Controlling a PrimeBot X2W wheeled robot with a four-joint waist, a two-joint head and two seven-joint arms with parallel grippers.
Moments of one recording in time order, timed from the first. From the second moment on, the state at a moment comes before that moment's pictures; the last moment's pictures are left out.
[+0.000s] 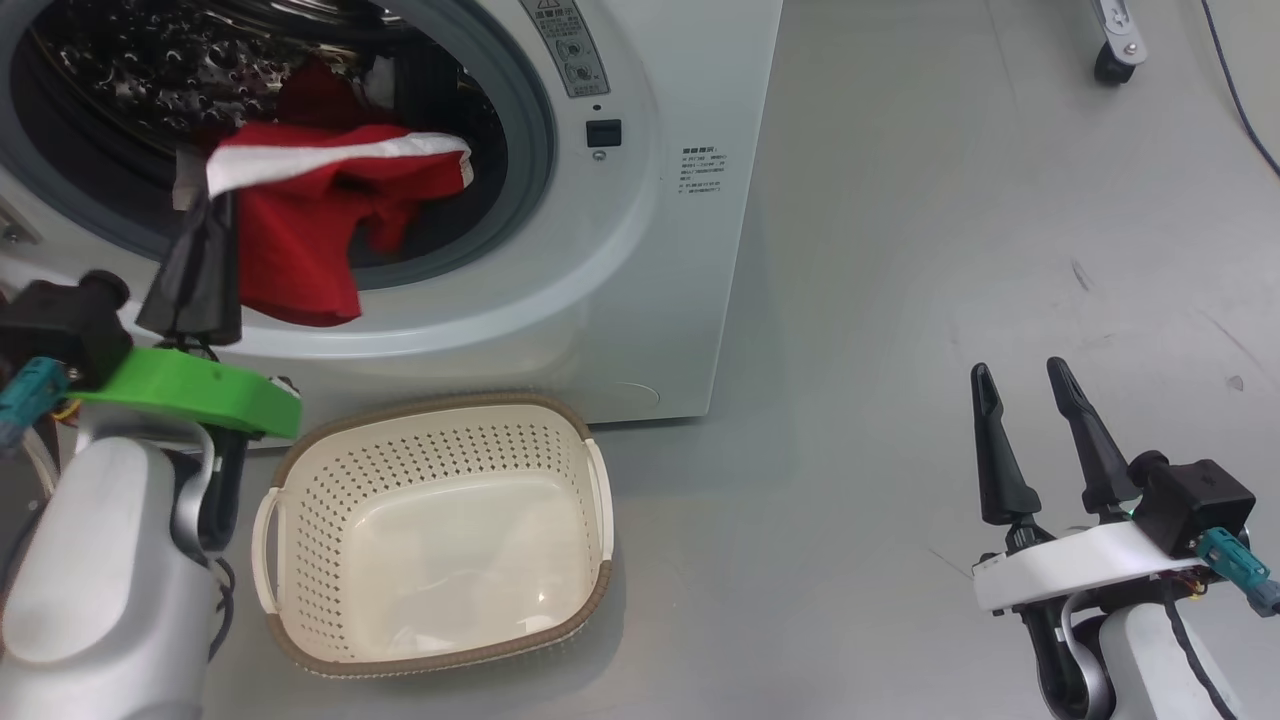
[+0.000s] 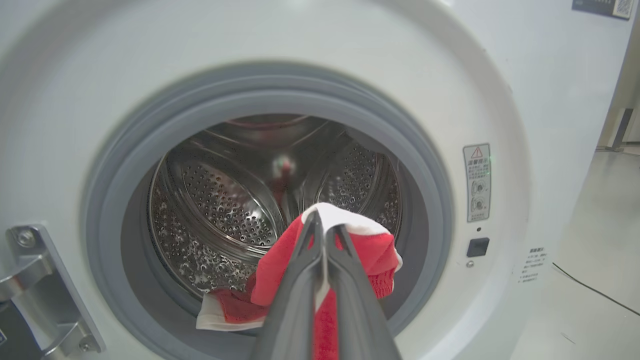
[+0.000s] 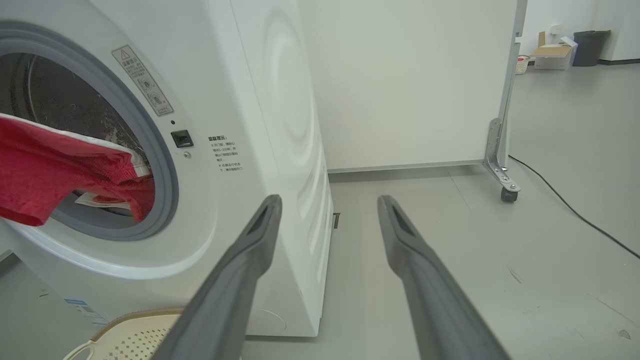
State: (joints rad) left arm -0.52 0.19 -0.18 0.42 -0.45 -0.13 -0.26; right arm -0.07 -0.09 0.13 0.11 0.37 0.12 -0.25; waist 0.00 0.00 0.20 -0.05
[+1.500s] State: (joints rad) left arm -0.27 0.19 -0.25 0.49 -0.37 -0.13 -0.13; right arm -0.08 -0.09 0.18 0.10 0.37 0.12 -0.25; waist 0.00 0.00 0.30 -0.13
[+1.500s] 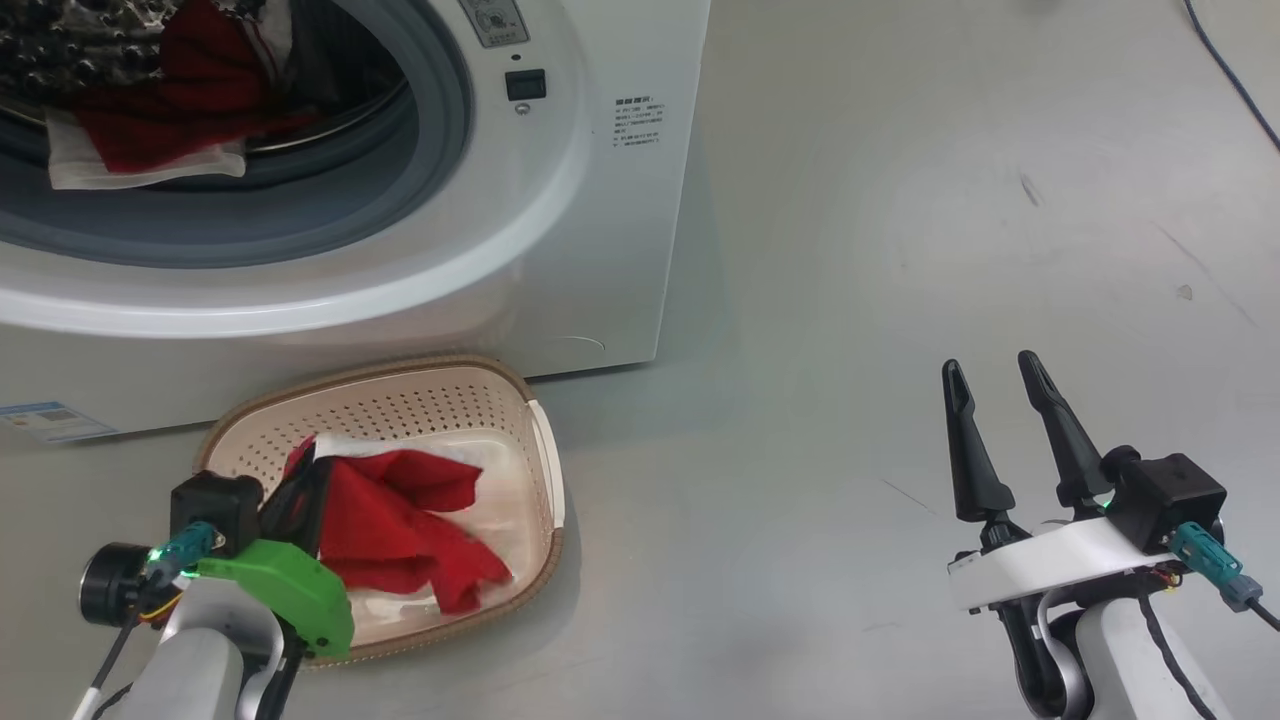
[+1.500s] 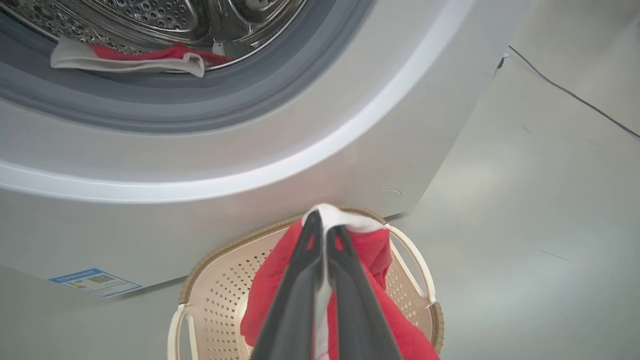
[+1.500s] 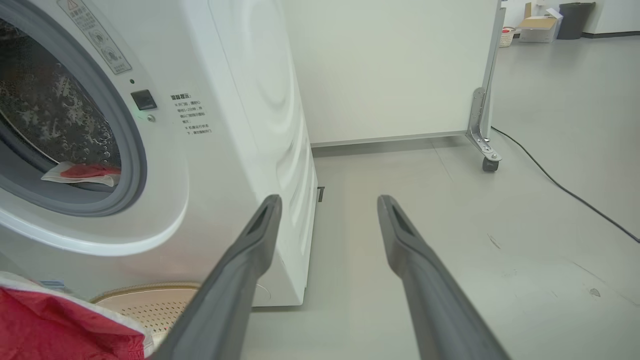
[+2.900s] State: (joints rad) left arm -0.48 0.27 -0.26 0.86 -0.32 -0.12 -0.05; right arm -0.17 -0.06 0.17 0.07 0.38 0.12 -0.25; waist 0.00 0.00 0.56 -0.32
